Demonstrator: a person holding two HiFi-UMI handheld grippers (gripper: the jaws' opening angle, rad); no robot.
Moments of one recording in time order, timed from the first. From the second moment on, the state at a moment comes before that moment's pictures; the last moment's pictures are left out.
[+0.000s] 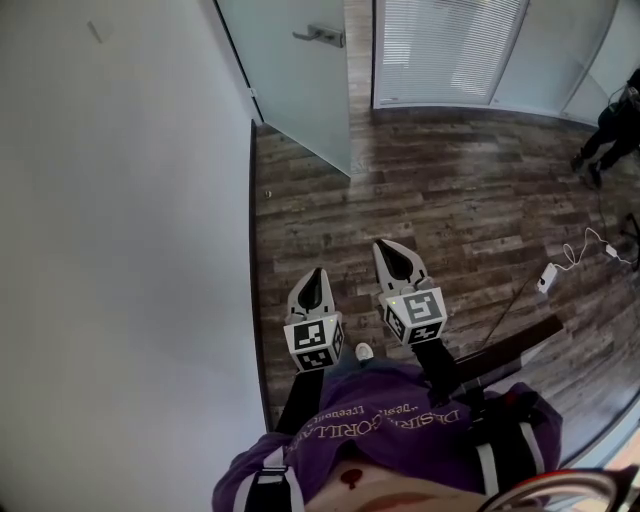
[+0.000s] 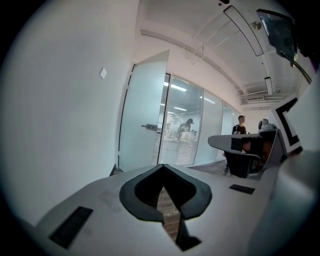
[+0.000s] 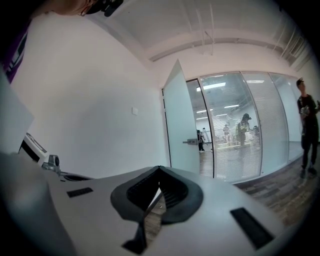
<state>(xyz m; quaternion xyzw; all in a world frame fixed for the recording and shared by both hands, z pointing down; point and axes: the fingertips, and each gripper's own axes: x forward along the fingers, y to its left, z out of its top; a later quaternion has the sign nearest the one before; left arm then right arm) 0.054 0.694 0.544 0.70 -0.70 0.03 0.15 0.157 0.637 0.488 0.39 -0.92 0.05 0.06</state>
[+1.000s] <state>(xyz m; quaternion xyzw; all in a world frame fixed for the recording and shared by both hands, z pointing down) -0.094 0.509 0.517 0.73 -0.67 0.03 0.14 0.010 0.462 0.460 0.43 -0.90 0.04 0.05</state>
